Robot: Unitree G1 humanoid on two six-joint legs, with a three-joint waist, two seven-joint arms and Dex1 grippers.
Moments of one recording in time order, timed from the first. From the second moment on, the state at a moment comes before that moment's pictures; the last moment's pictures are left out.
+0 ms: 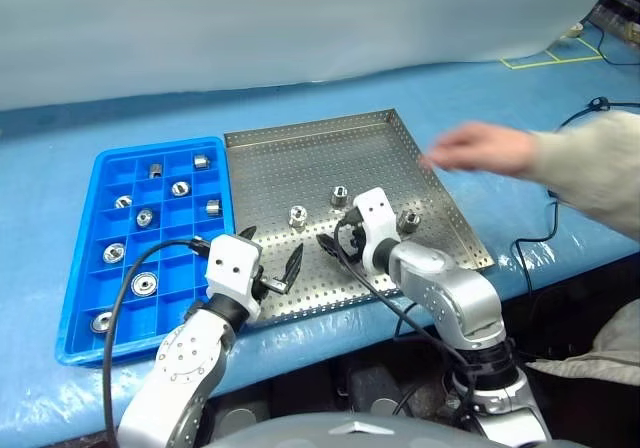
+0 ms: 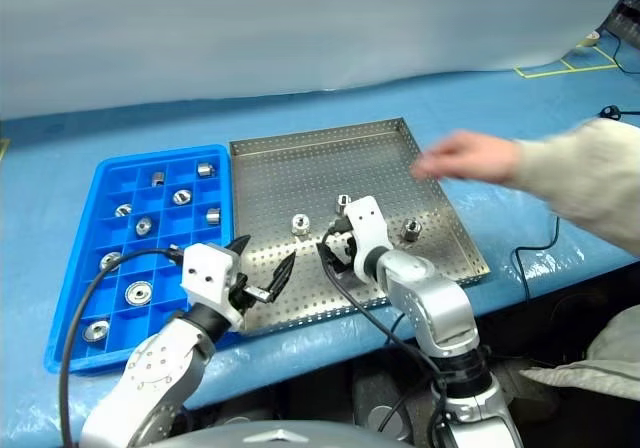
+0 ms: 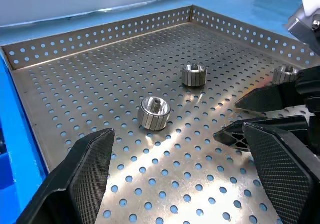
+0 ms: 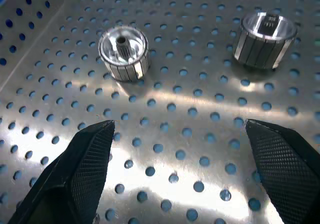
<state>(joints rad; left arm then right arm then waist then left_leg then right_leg) 0.30 0.20 -0.24 -0.85 -0.14 0.60 -0.12 -0.28 -0.16 0.18 -0.38 0.27 1.03 0.24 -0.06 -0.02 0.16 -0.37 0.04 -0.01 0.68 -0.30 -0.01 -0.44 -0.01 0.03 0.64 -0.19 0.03</state>
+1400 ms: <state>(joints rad) 0.53 0.25 -0.23 -0.94 -0.09 0.45 -0.11 -0.47 0.04 0.30 0.02 0.10 0.60 0.32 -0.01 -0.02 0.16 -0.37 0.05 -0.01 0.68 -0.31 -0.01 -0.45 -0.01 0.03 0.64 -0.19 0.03</state>
